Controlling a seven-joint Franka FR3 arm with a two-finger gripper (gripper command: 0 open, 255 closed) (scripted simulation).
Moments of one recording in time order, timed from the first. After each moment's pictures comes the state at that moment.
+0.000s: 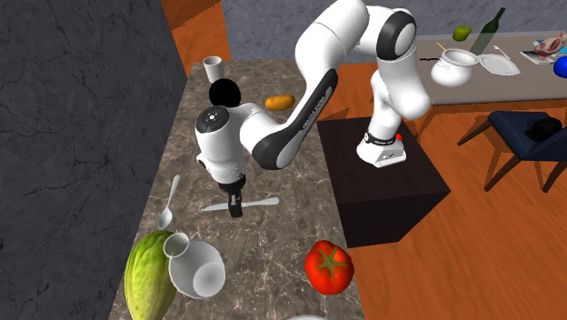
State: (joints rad) arm 0.22 0.48 0.29 -1.64 -0.17 2.08 0.55
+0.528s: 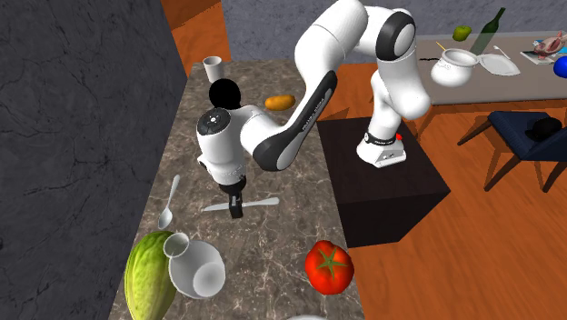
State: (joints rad) arm 0.22 0.48 0.29 -1.65 -0.17 2.10 0.55
